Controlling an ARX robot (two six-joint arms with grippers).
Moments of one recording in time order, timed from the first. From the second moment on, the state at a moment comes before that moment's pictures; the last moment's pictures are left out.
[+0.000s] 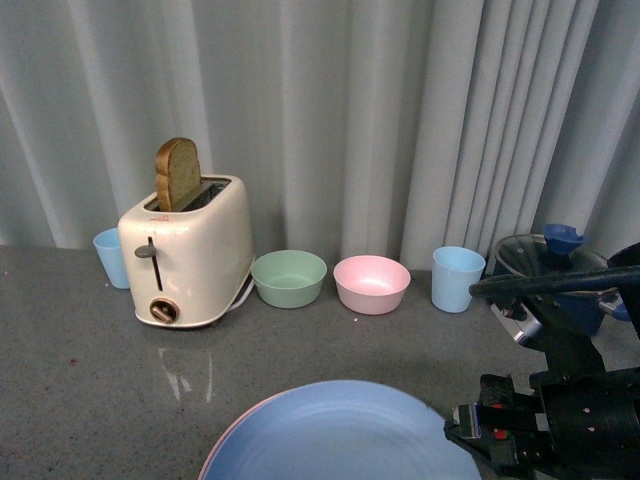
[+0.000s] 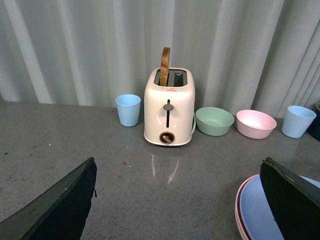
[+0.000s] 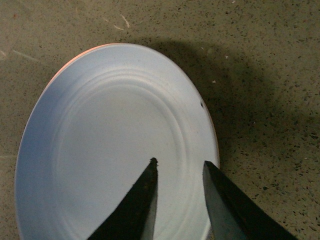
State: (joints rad) left arm 0.00 0.00 0.03 0.00 0.00 0.00; right arm 0.21 1.88 0.75 0.30 -0.41 0.21
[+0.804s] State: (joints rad) left arm 0.00 0.00 0.03 0.00 0.00 0.00; right arm 0.06 1.47 0.21 1.24 0.07 0.01
